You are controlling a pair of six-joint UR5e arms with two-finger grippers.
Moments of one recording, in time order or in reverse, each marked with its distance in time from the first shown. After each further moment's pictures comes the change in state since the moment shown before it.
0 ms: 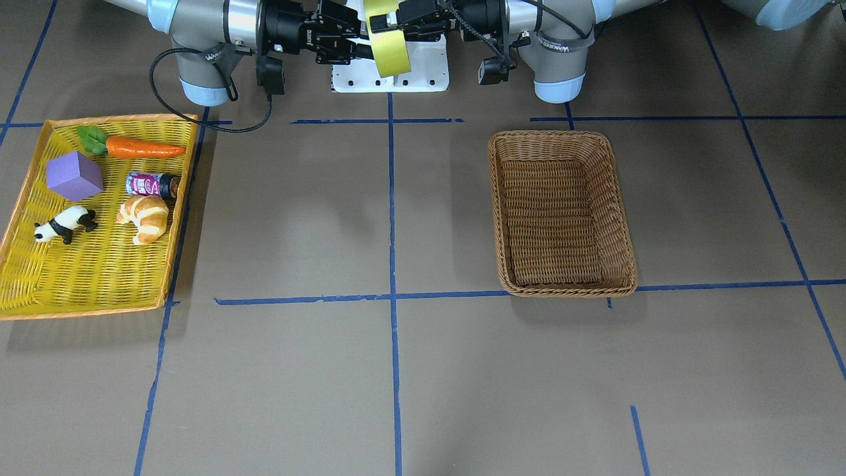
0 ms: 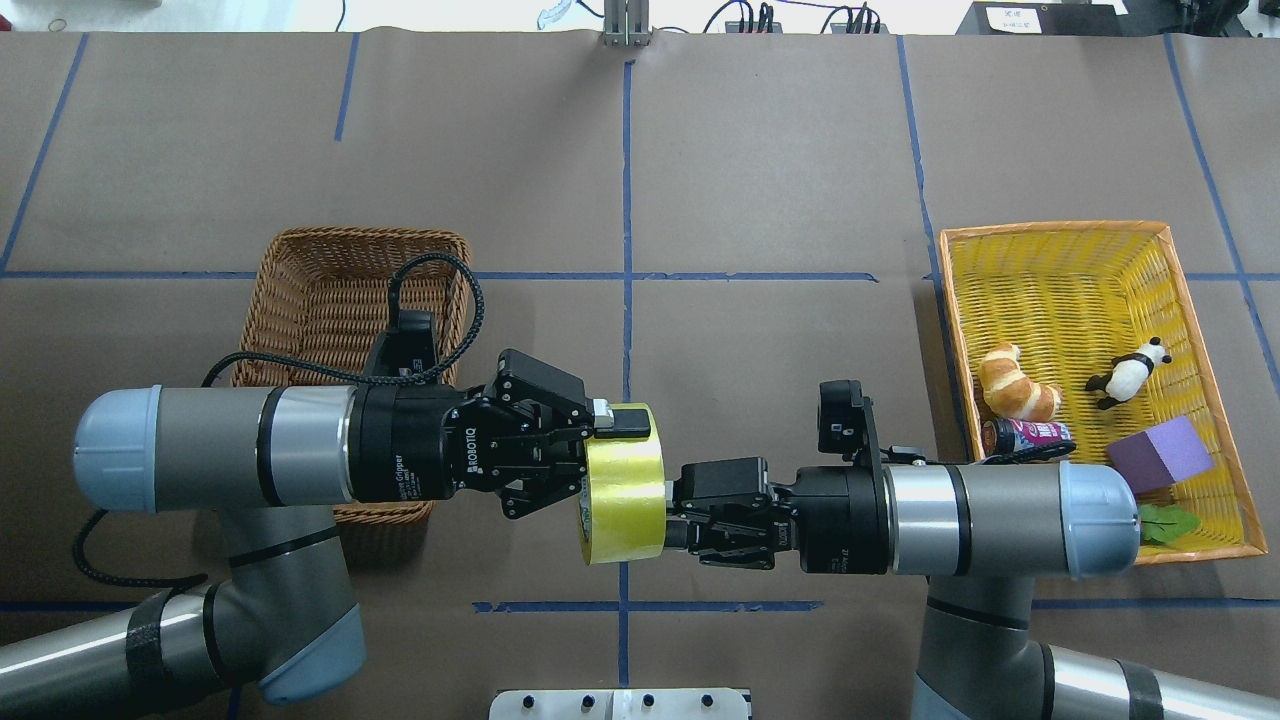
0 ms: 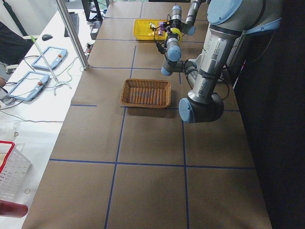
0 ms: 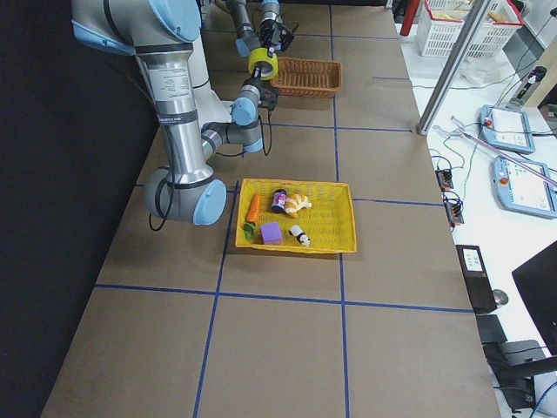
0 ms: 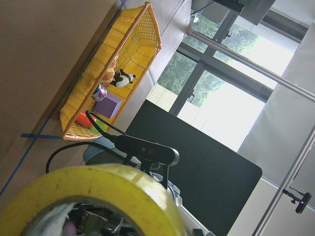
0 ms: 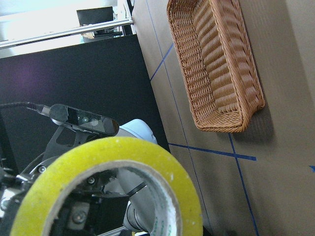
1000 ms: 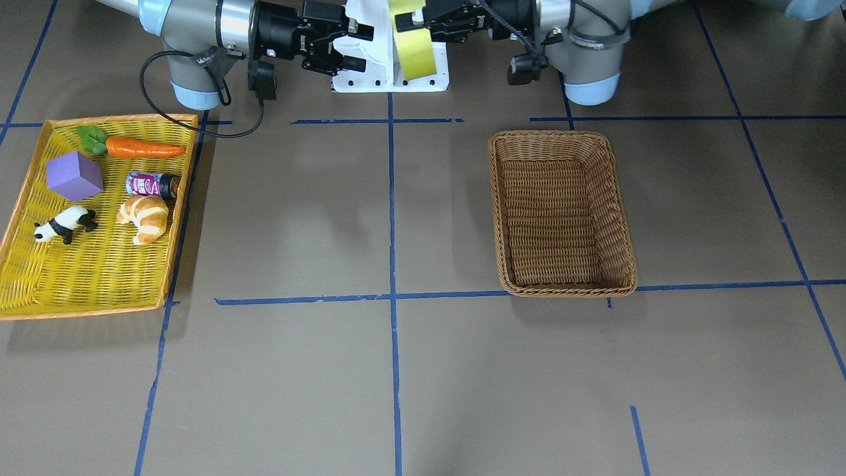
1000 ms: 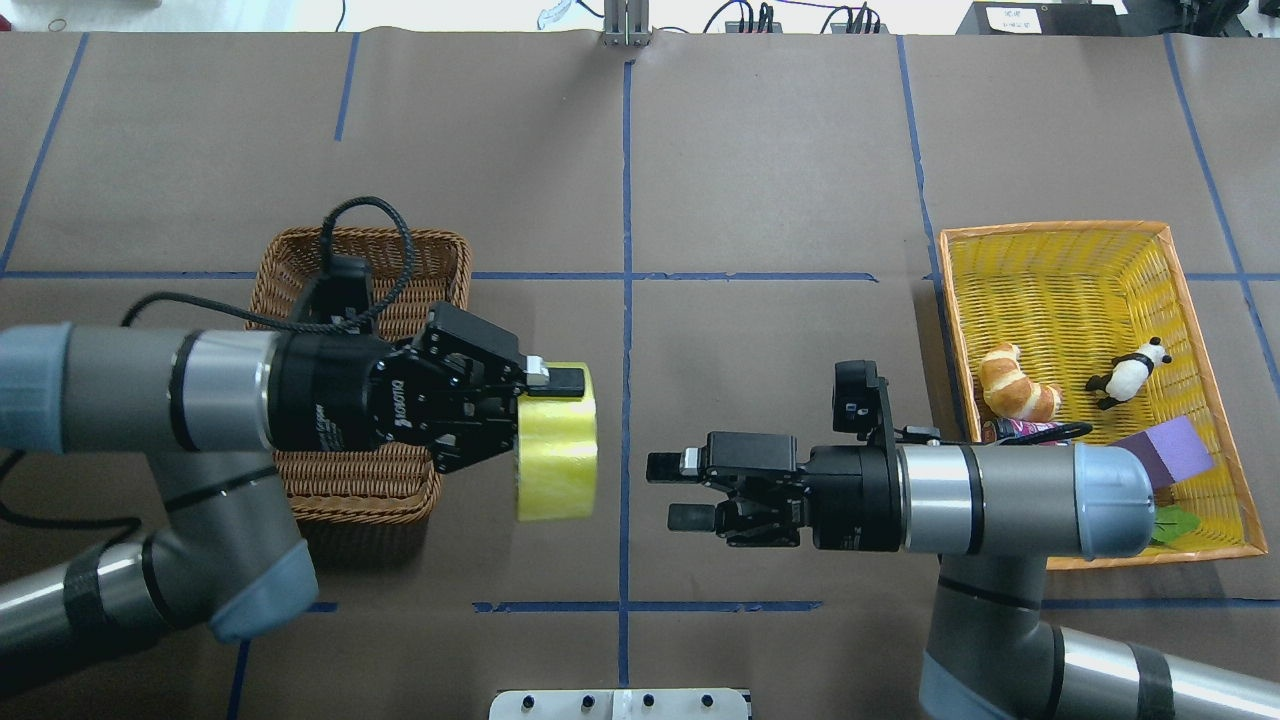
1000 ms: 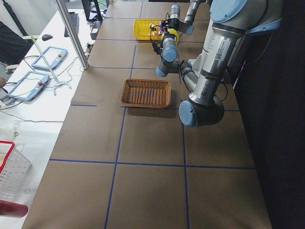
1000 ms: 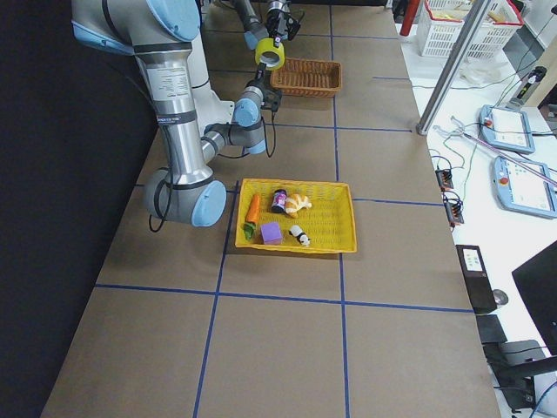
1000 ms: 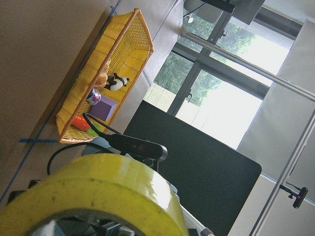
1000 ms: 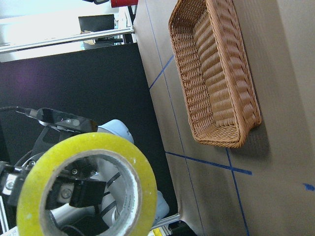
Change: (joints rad) left arm -0.146 0.059 -0.041 0.019 -0.160 0.002; right arm 0.063 -0.013 -0.001 -0.023 0.036 -0.018
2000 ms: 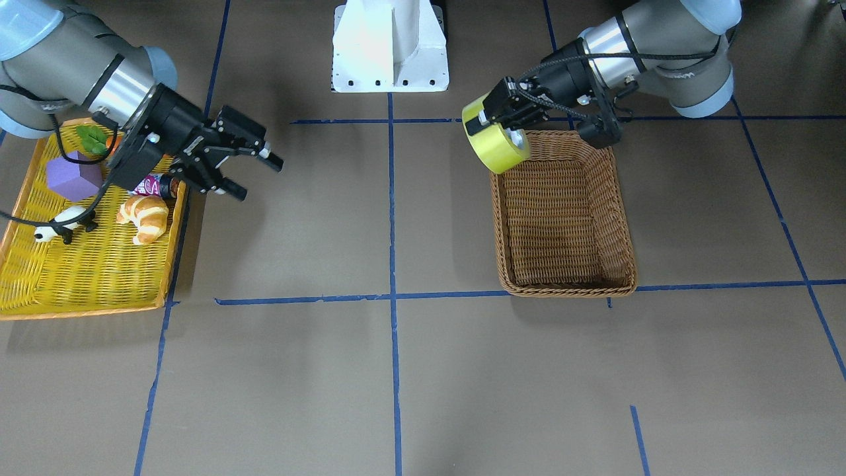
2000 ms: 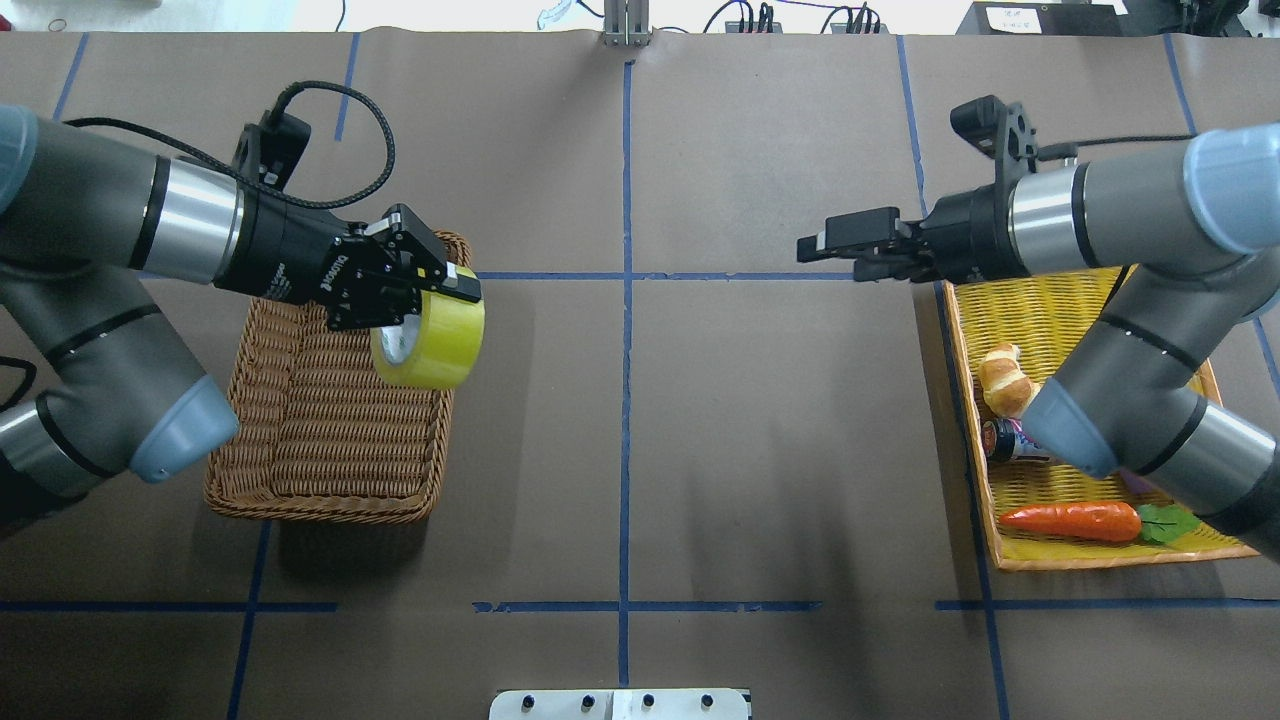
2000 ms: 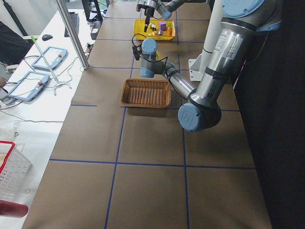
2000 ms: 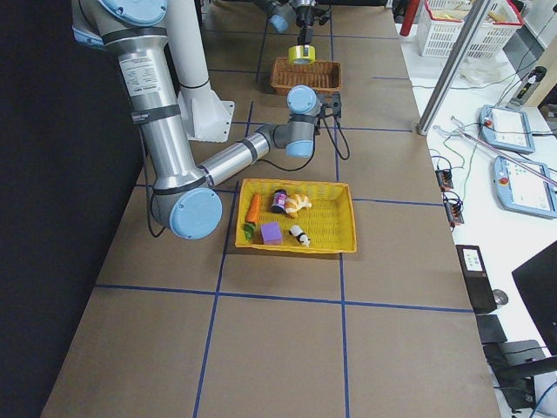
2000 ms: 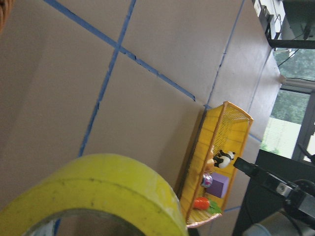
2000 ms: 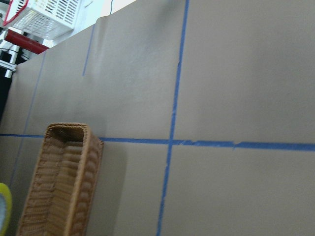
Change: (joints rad) left arm -0.258 0.007 0.009 0.612 -0.316 0.534; right arm 0.478 -0.005 0.010 -0.678 0.346 -0.667
